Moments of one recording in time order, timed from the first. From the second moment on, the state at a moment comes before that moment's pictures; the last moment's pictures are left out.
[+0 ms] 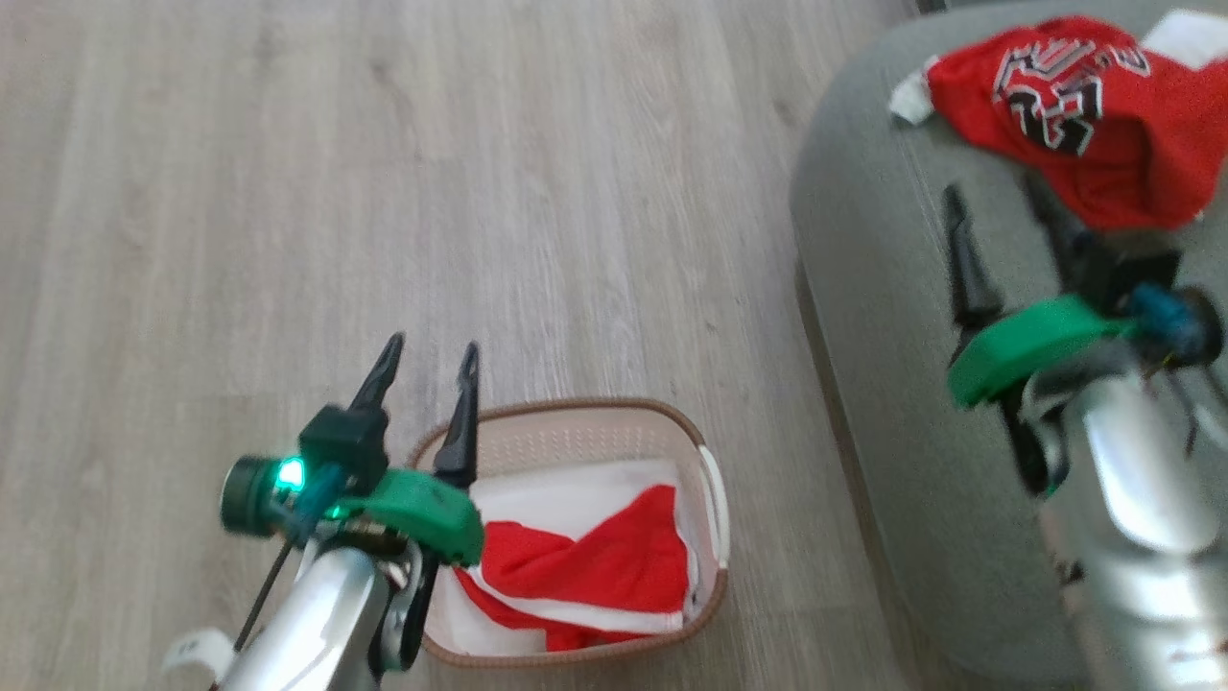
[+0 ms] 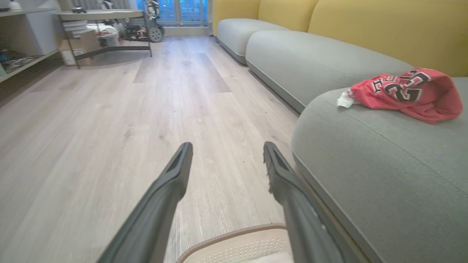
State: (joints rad) left arm -0.30 0.18 -0.52 0.34 -0.35 0.19 -0.25; right arm -0.55 -0.16 0.04 0.60 0.14 0.13 -0.26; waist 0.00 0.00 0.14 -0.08
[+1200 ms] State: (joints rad) left arm 0.13 0.12 -0.23 0.15 -0.27 0.17 -0.25; right arm 0.02 -0.05 0.01 0.24 0.18 0.13 -0.26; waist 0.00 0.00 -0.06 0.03
